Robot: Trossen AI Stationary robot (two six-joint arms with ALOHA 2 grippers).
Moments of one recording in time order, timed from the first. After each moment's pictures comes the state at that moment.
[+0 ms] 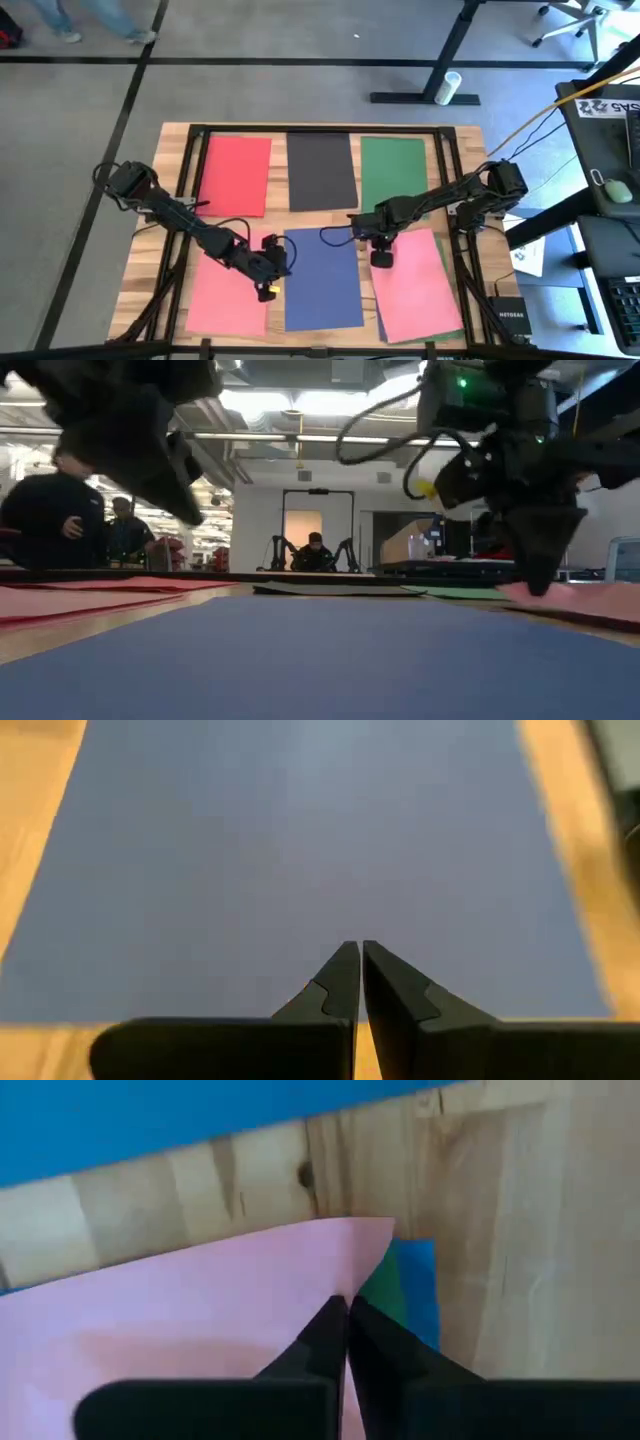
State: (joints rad) left arm -0.52 1.58 0.79 0.04 -0.30 -0.52; right arm 0.16 1.67 0.96 -0.75 -0.18 0.30
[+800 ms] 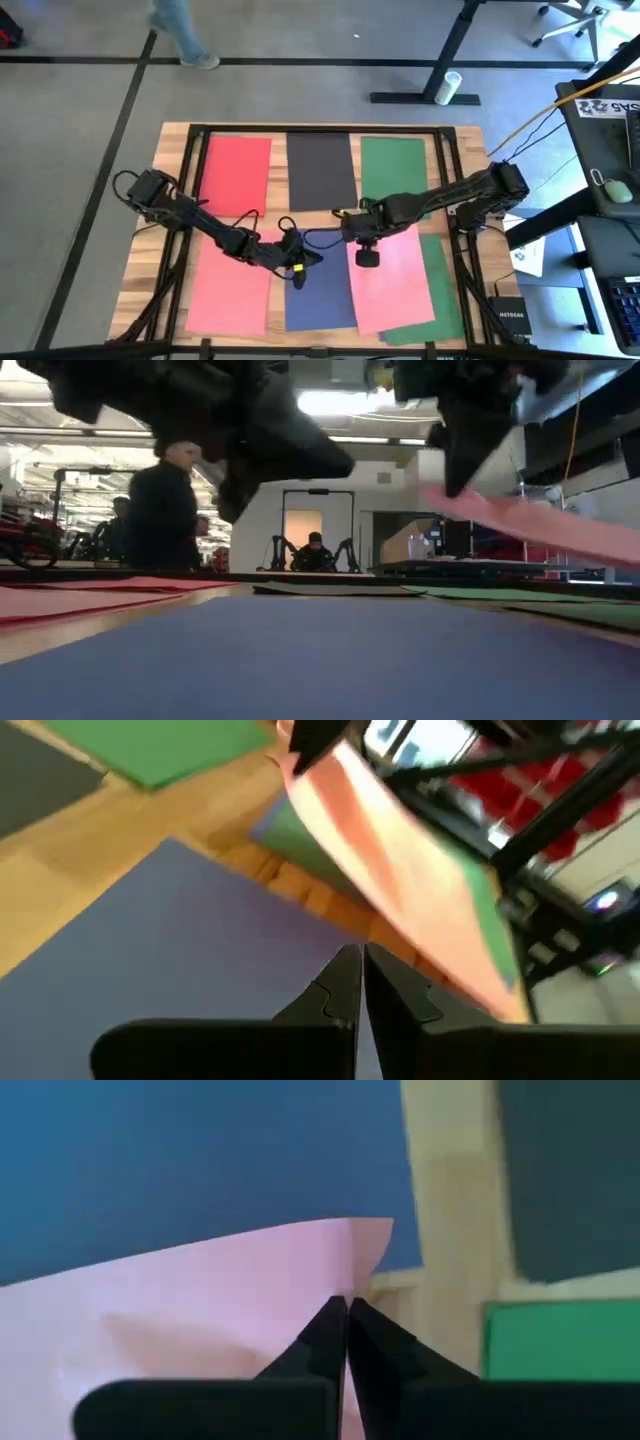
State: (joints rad) left arm -0.40 1.79 0.79 0.68 -0.46 -0.75; right arm 0.25 1.66 1.30 -0.91 0.11 0.31
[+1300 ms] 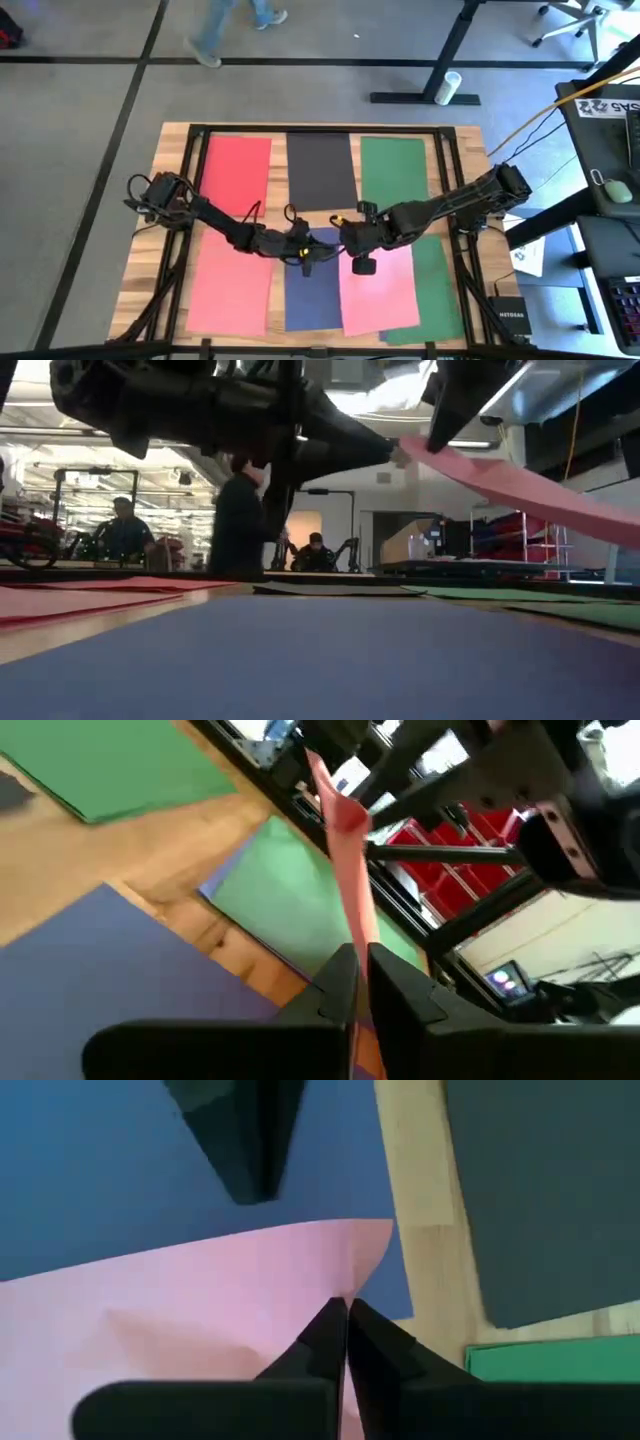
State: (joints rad) left arm -0.32 1.88 0.79 0.95 -0.36 -0.83; right arm 0.34 1.66 1.38 -0.91 0.23 0.37
